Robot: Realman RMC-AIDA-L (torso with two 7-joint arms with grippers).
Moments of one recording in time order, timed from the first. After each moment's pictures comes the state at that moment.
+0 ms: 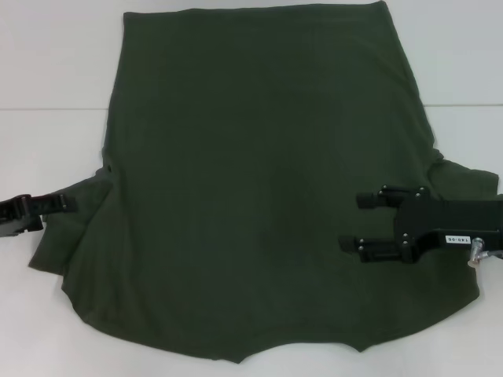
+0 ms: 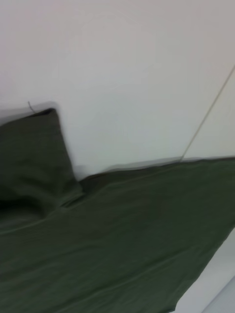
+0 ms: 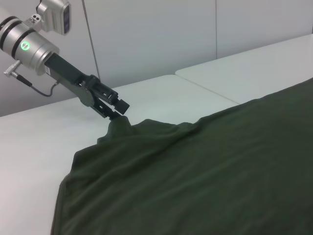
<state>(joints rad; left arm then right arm) -0.56 -2.01 0.30 0.78 2.50 1.34 -2.30 0.56 2.09 -0.76 -0.74 -2.07 -1.46 1.38</state>
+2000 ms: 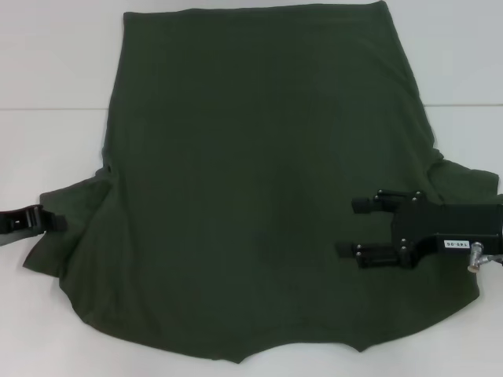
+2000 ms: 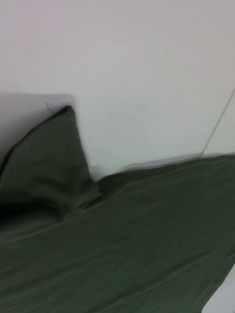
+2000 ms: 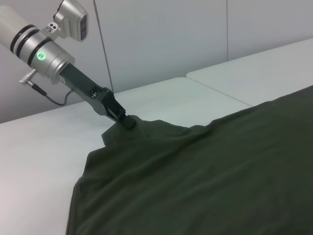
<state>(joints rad) -0.55 -2.04 0.38 0.81 2.51 1.32 -2.31 0.56 2.10 -0.76 -0.74 -2.07 -1.49 1.38</state>
